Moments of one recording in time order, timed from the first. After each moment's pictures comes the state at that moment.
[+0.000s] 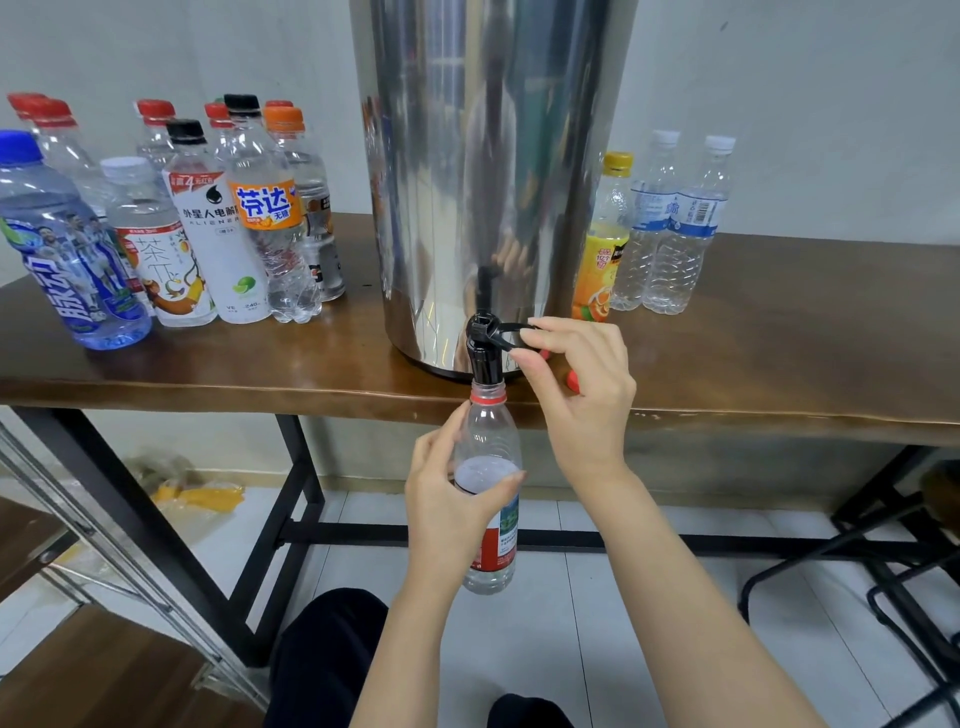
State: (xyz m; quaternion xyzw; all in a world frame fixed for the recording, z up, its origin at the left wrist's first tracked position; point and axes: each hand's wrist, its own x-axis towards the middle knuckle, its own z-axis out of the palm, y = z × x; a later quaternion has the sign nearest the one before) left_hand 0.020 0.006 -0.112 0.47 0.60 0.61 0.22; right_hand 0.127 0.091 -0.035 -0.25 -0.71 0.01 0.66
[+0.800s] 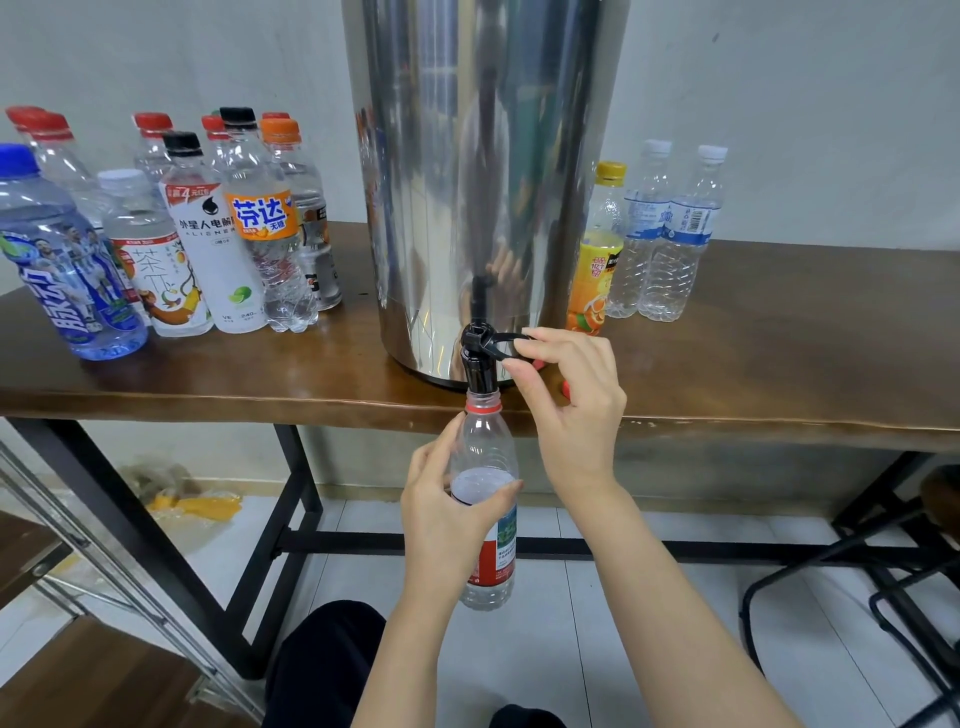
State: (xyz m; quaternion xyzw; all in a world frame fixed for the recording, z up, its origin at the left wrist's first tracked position) left_hand 0.023 0.005 -0.112 0.46 0.61 0.61 0.22; right_hand 0.124 0.088 -0.035 -0.26 -0.70 0.03 0.66
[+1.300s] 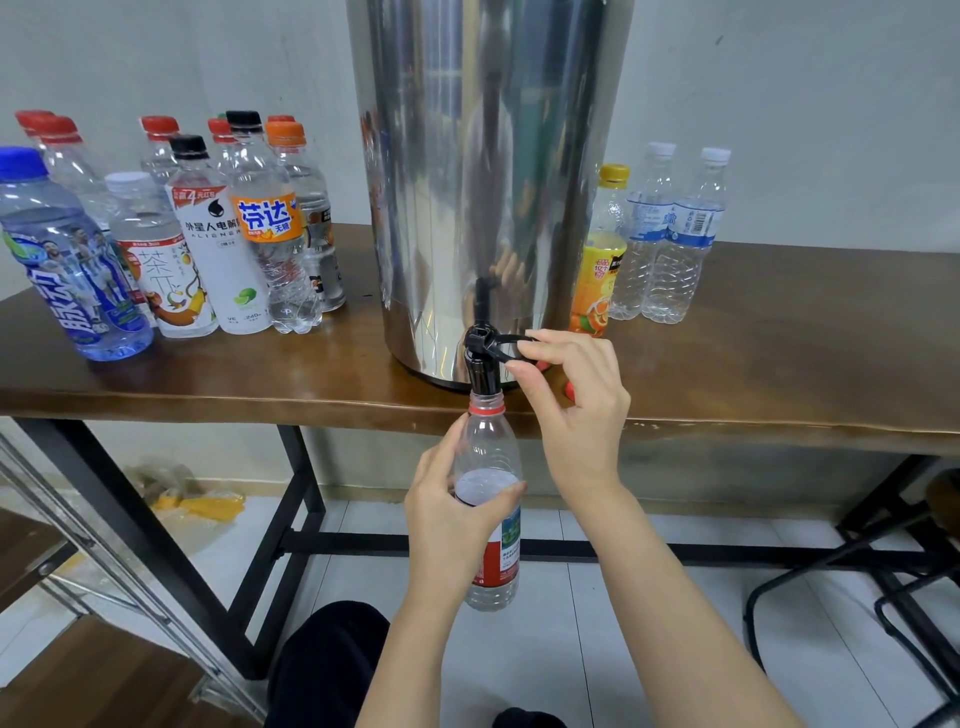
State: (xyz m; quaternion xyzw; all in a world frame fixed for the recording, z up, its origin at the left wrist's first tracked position) left_hand 0.025 0.004 -0.109 0.46 0.60 0.61 0.23; right_hand 0.124 0.087 -0.034 -0.26 -0.70 0.05 0.66
